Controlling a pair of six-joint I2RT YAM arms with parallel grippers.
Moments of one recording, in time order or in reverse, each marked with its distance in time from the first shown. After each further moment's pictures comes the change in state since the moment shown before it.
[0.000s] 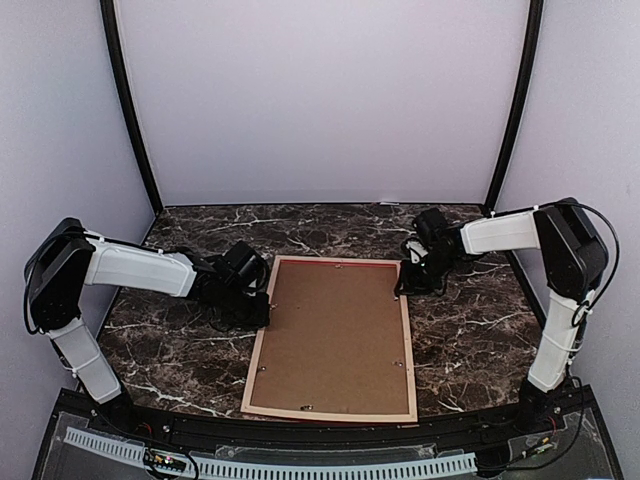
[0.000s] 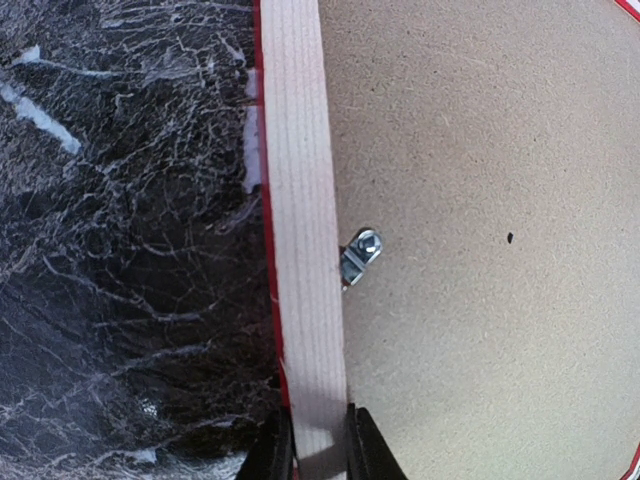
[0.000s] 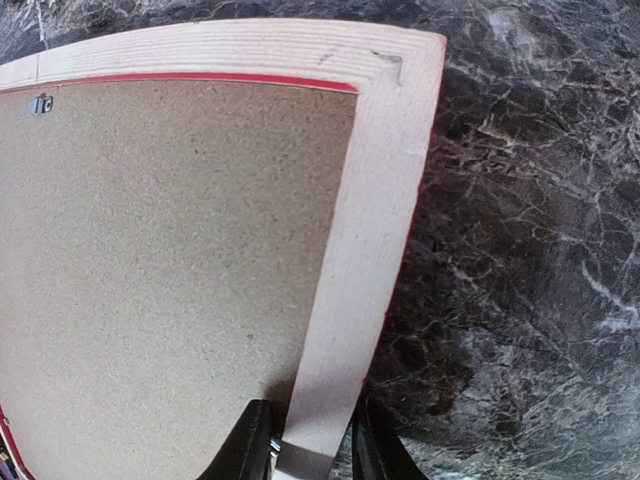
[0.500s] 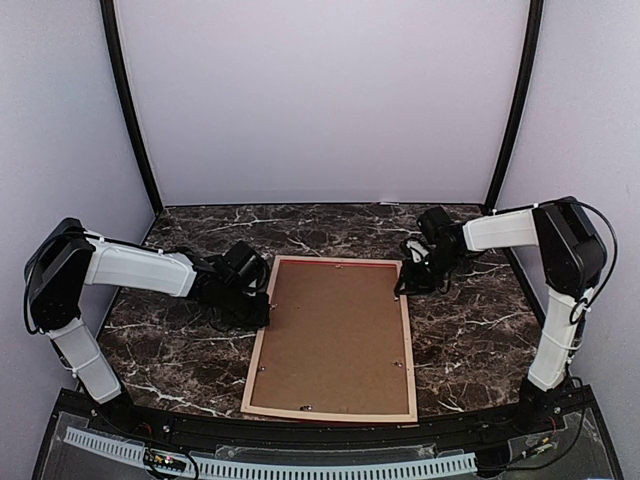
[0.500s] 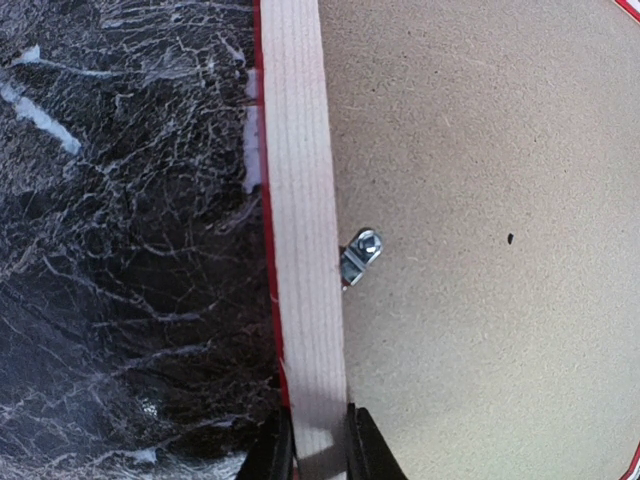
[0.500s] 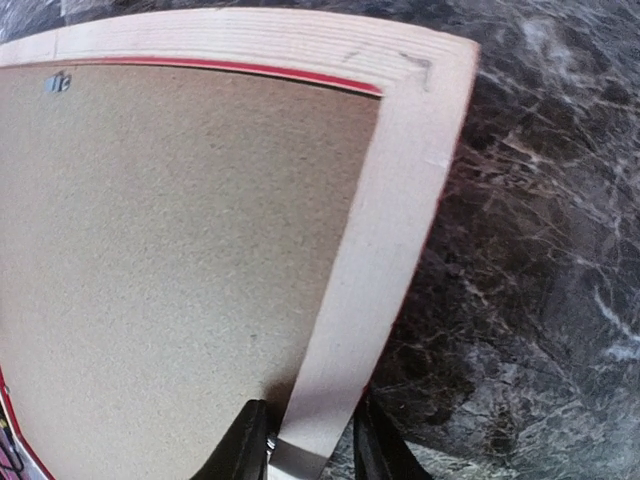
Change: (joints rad) left arm 0.000 0.000 0.000 0.000 0.000 0.000; right arm -0.037 0.019 0.022 -0.029 -0.080 -0.086
